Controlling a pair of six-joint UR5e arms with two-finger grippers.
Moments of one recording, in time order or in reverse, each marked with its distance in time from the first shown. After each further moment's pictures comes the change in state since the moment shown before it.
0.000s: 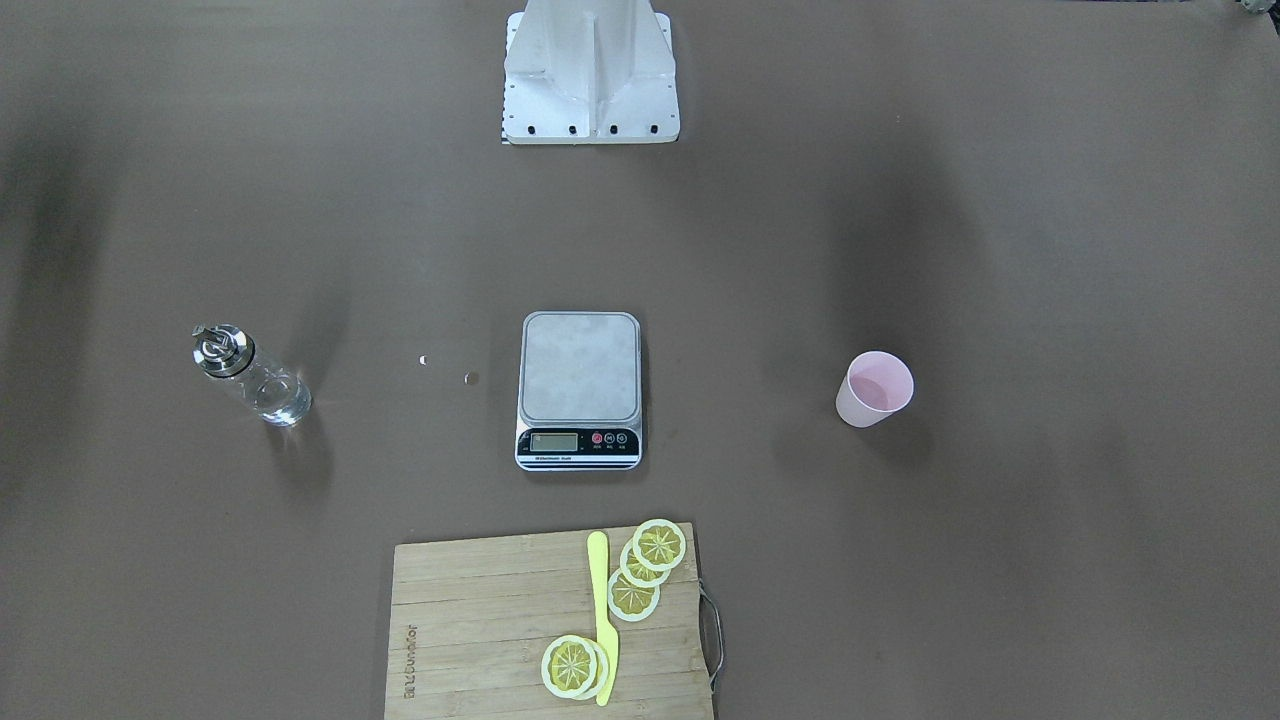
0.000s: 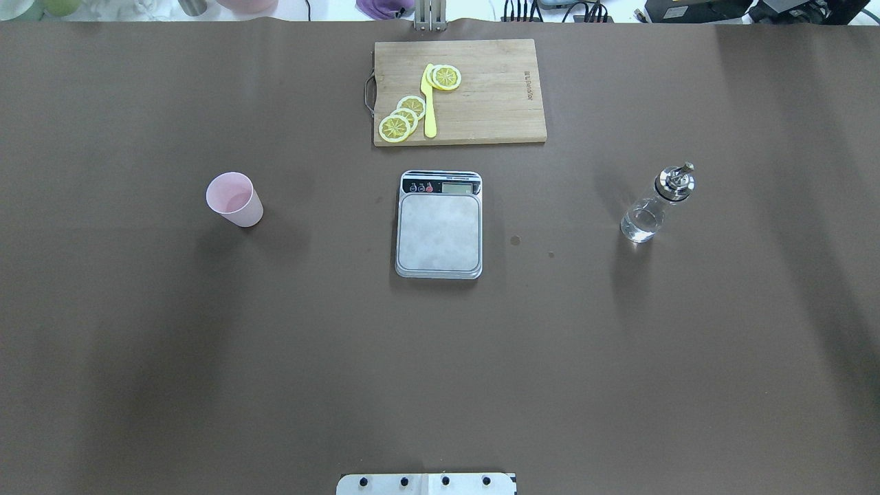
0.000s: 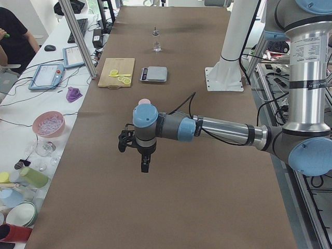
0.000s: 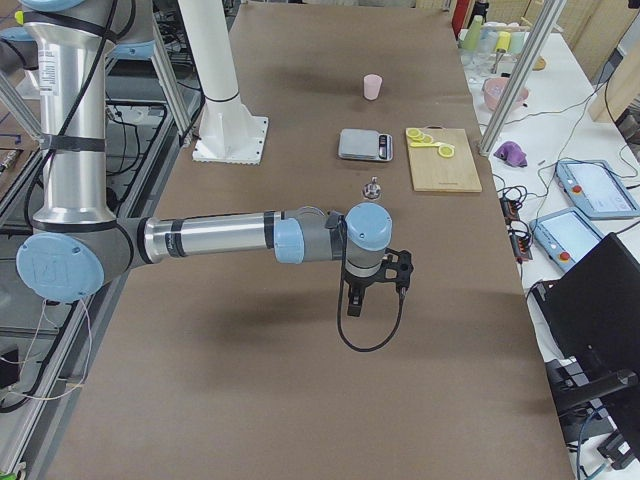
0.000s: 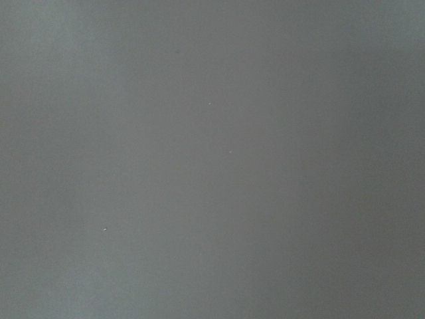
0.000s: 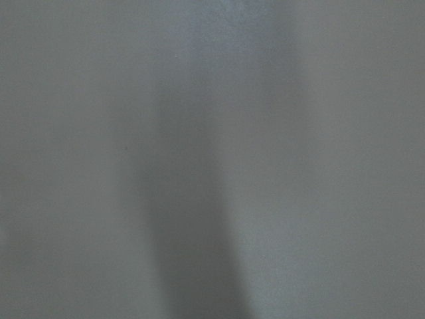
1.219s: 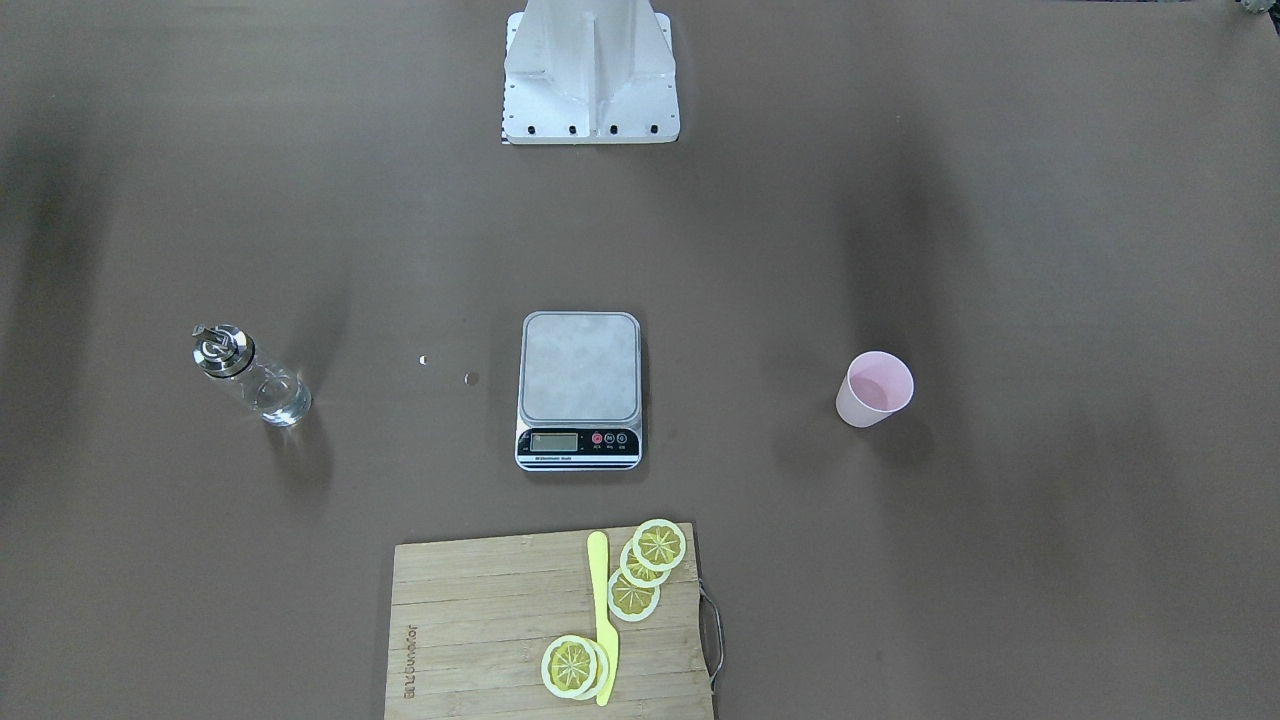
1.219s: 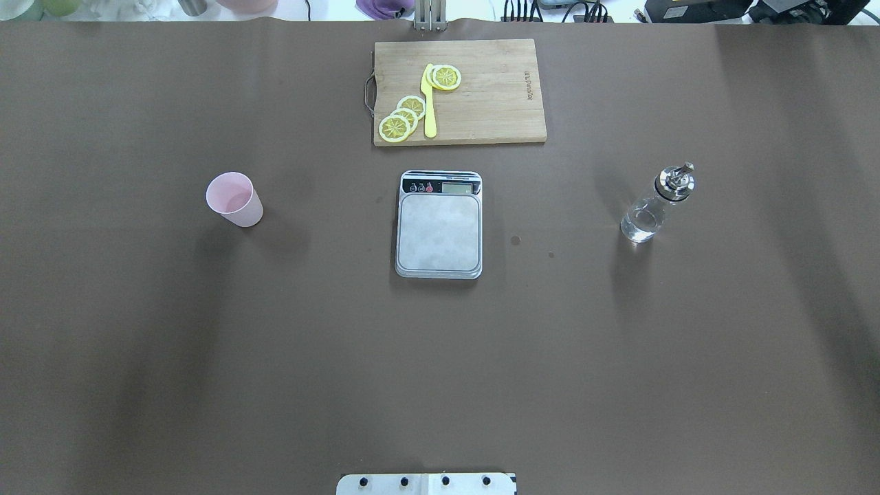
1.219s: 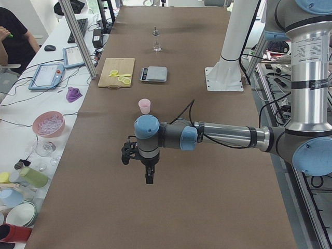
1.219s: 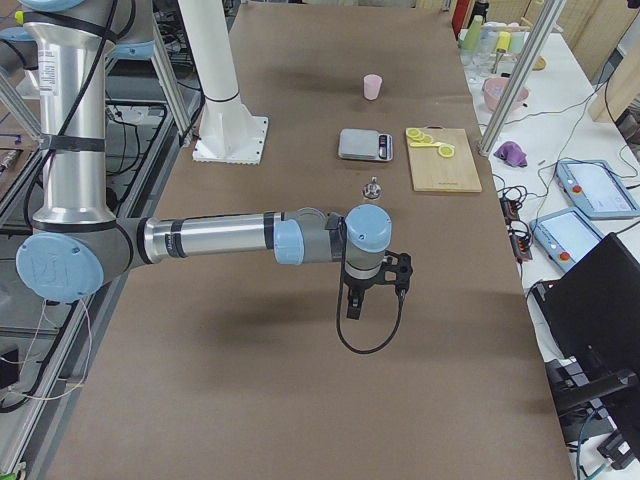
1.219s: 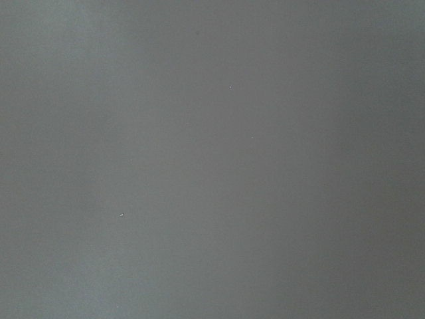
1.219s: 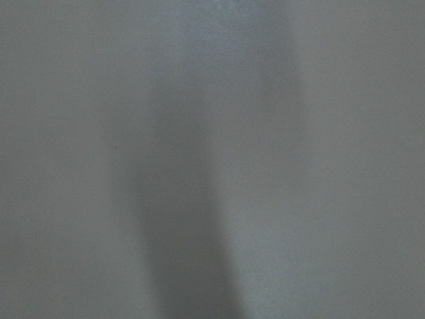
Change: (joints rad) left arm -0.002 0.029 0.067 -0.002 0.043 0.007; right arm 0.000 -0.002 -0.005 0.000 -0.015 -0.003
